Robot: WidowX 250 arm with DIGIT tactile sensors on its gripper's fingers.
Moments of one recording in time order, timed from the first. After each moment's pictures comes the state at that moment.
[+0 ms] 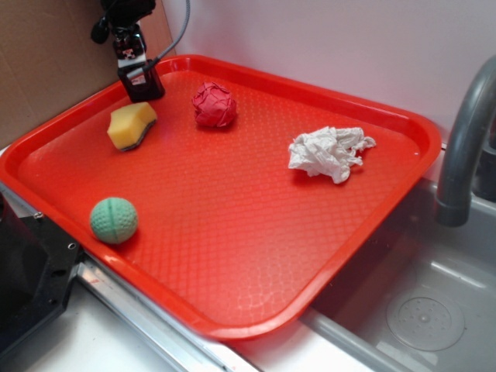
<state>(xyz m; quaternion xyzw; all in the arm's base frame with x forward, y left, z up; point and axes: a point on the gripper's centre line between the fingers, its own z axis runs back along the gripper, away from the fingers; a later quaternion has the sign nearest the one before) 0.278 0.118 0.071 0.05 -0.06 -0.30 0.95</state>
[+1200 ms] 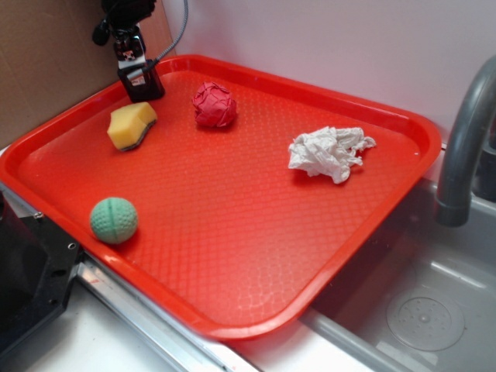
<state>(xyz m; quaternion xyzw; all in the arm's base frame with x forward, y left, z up) 0.284 0.146 0.052 0.06 -0.04 -0.28 0.96</state>
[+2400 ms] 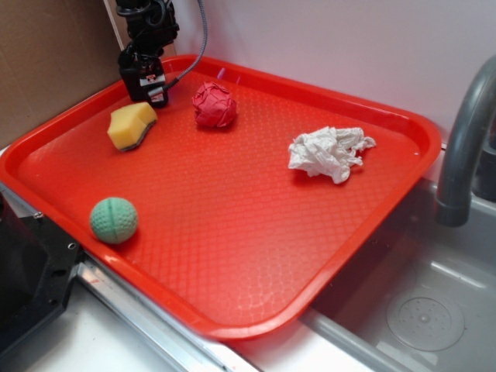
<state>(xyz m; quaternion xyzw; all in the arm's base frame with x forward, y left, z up) 0.300 0.150 0.016 0.05 -0.02 -0.27 0.96</state>
